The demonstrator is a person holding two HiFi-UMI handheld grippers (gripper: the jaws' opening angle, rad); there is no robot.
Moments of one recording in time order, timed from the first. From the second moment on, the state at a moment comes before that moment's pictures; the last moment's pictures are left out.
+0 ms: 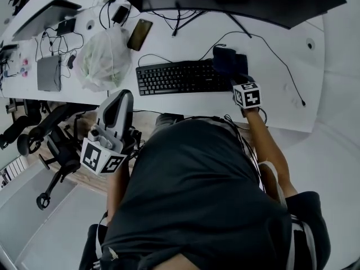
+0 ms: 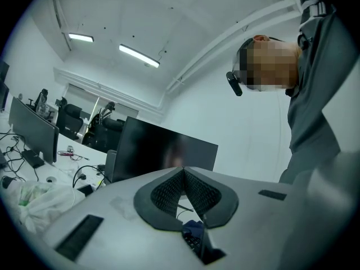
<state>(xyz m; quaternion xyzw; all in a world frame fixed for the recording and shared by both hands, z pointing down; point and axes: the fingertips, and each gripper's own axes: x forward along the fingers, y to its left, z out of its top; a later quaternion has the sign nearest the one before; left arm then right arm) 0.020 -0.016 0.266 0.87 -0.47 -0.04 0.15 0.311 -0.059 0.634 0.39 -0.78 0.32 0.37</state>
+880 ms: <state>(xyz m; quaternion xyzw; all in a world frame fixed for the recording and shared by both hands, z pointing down) 0.037 -0.012 0.267 0.88 -0.45 -0.04 0.14 0.268 -0.005 0.636 0.32 -0.82 0.30 0.37</state>
